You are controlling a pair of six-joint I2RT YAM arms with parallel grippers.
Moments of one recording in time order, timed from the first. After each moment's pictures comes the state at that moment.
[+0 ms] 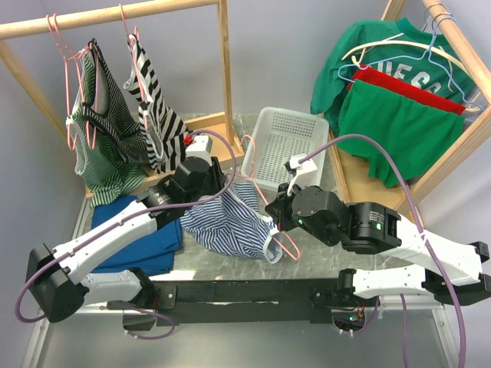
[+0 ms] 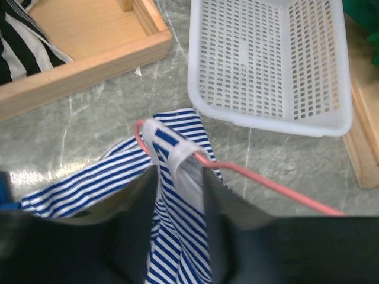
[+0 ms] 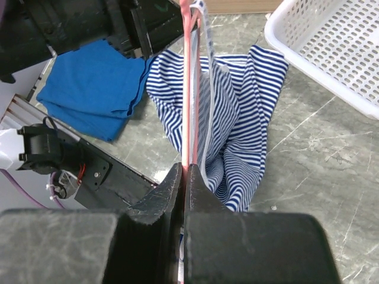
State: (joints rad) left arm -0.78 1.16 0.99 -0.30 -0.36 -0.56; right arm 1.29 1.02 1.36 -0.90 0.55 0.66
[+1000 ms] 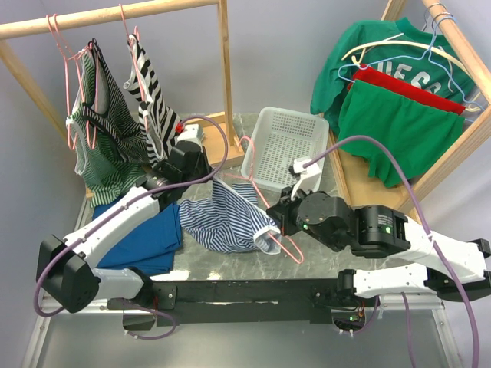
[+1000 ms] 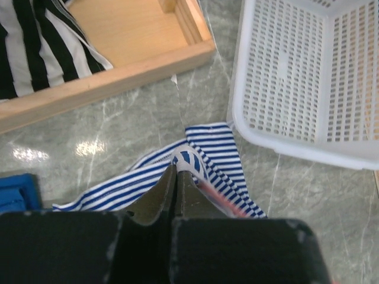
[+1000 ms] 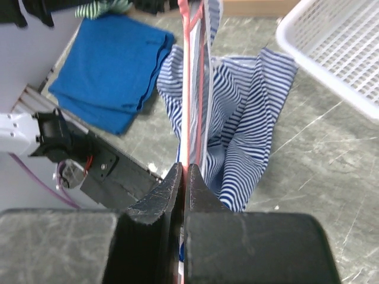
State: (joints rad) left arm -0.60 1.27 1.06 -0.33 -0.27 -0.53; right arm 1.36 1.00 1.37 -0.92 0.57 0.65
